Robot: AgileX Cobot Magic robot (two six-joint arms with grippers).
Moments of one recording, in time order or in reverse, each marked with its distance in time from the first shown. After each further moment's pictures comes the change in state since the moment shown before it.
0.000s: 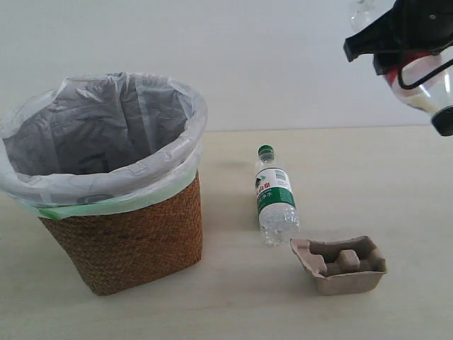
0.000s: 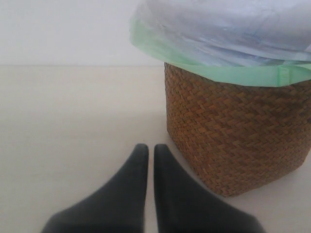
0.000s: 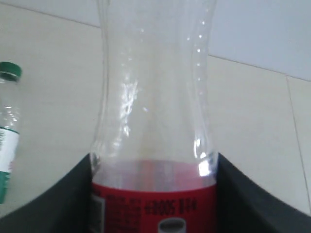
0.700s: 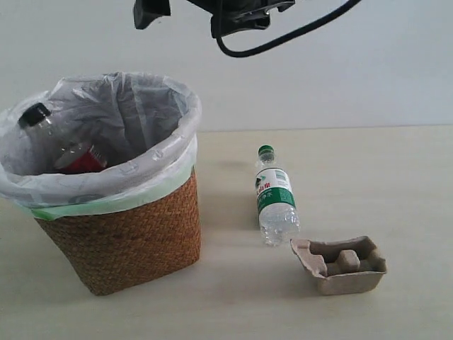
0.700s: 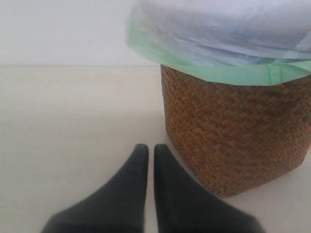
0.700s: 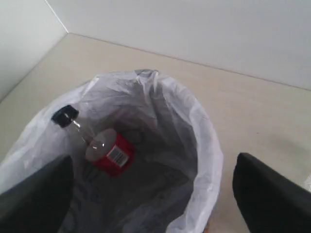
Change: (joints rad) left arm 0.000 0.000 0.000 0.000 0.000 0.000; right arm 0.344 0.068 -0.211 0.592 -0.216 -0.088
